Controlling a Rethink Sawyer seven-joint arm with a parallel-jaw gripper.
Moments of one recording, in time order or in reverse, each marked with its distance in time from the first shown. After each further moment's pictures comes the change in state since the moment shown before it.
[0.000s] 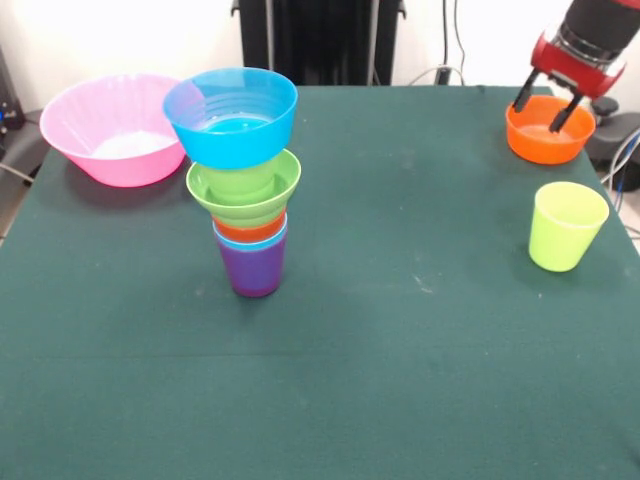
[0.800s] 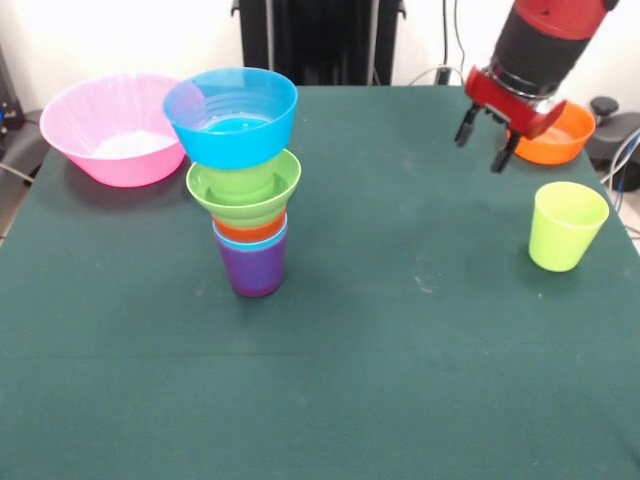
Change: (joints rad) arm -0.242 0.001 0.007 -0.103 0.000 0.040 0.000
